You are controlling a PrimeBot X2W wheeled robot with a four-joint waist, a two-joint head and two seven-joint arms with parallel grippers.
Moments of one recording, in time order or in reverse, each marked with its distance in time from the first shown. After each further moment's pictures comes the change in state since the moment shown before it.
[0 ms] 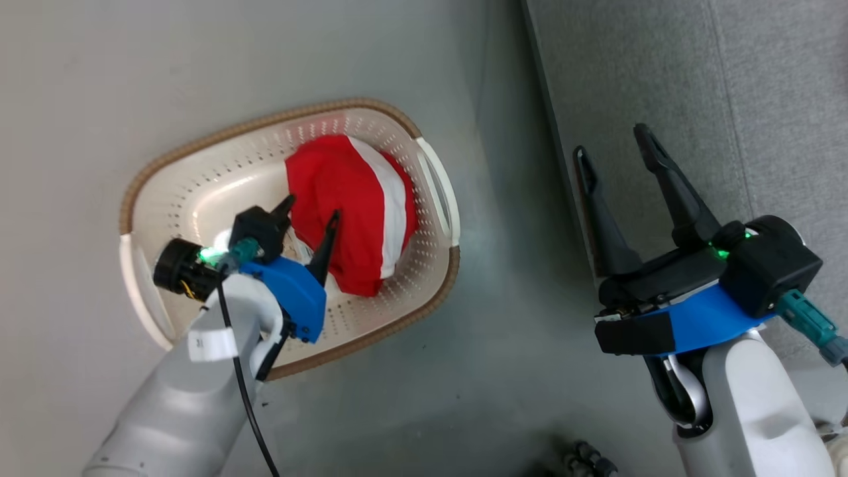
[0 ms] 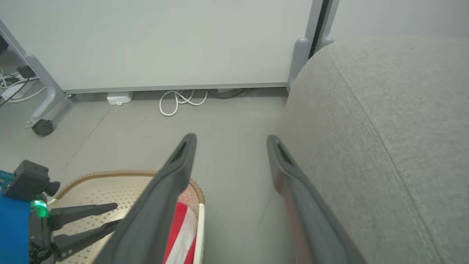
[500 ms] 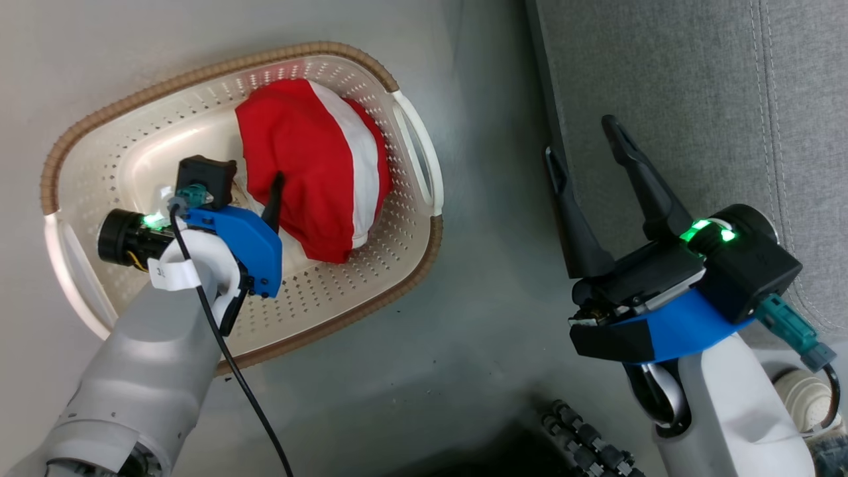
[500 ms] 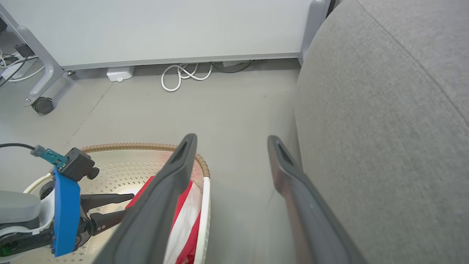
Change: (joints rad) left arm -0.170 -0.003 -0.004 0.230 -0.079 0.001 0.045; right arm -0.031 0.014 0.065 0.002 0.010 0.000 -0.049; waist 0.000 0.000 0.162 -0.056
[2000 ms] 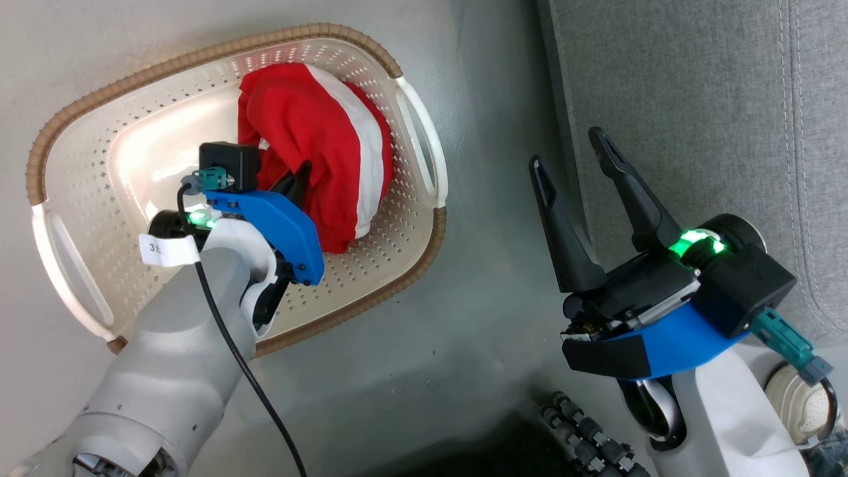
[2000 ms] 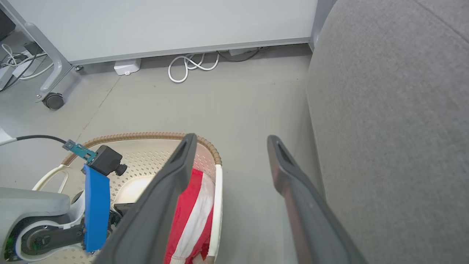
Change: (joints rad) left arm -0.013 -0.002 -0.173 -0.131 -0.375 0.000 0.082; right arm 0.026 0.002 0.033 -0.030 0.021 0.000 -0.005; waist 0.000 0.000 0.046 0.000
